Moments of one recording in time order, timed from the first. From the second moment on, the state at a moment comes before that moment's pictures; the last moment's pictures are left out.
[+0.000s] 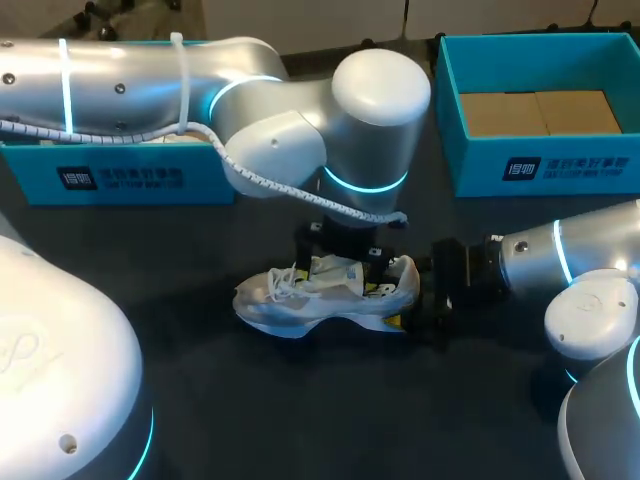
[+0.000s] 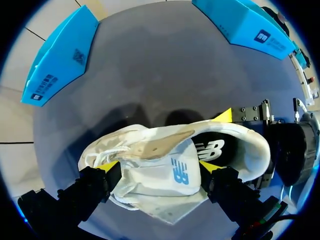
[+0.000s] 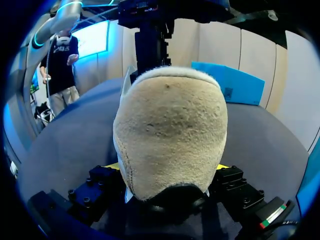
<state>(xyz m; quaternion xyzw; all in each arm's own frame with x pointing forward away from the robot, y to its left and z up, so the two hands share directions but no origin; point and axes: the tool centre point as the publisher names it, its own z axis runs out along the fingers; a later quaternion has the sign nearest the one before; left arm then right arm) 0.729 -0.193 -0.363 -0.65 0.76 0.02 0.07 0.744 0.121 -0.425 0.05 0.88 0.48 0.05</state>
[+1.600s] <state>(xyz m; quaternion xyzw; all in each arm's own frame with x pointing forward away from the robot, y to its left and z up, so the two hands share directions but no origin) 0.709 -0.145 -0.309 -0.64 0.77 -0.01 0.01 0.744 0.121 -0.425 0.05 0.88 0.48 0.05</state>
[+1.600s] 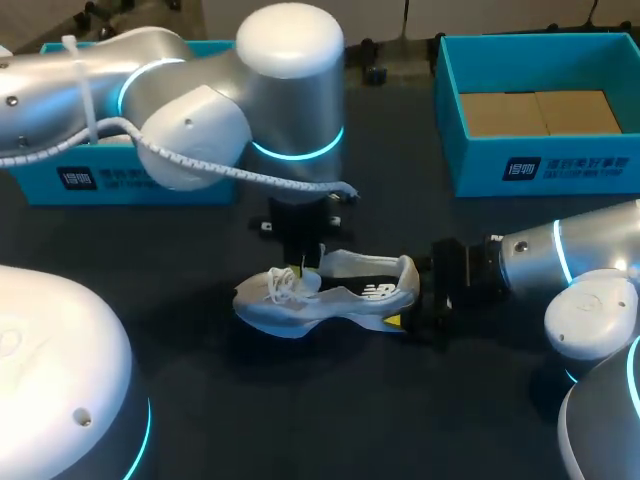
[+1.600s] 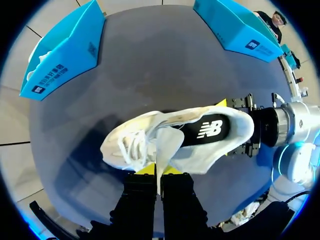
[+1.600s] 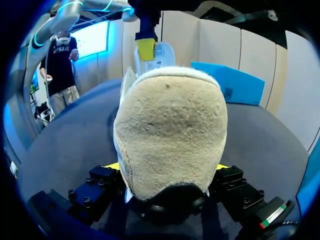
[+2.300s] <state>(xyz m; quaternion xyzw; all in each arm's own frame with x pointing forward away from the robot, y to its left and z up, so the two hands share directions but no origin) 0.707 -0.079 -0.335 -0.63 0.77 0.01 0.00 0.744 0.121 -0.425 0.05 0.88 0.48 0.05</state>
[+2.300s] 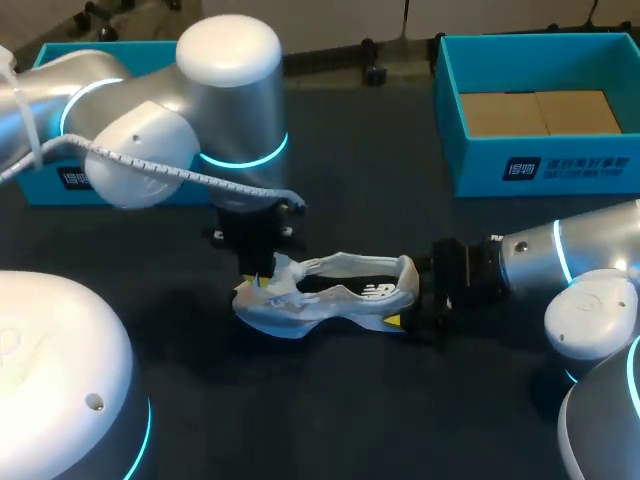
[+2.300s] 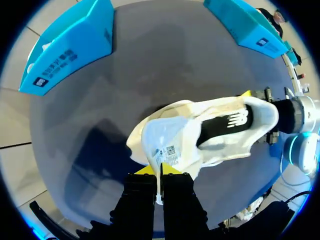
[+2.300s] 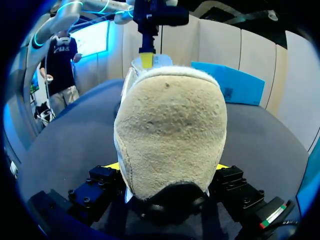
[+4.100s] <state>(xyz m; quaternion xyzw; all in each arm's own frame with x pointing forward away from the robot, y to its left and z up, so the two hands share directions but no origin) 0.758 -0.083 -0.291 -0.31 0.95 -0.07 0.00 0.743 0.122 -0.425 0.05 0.88 0.48 0.05</state>
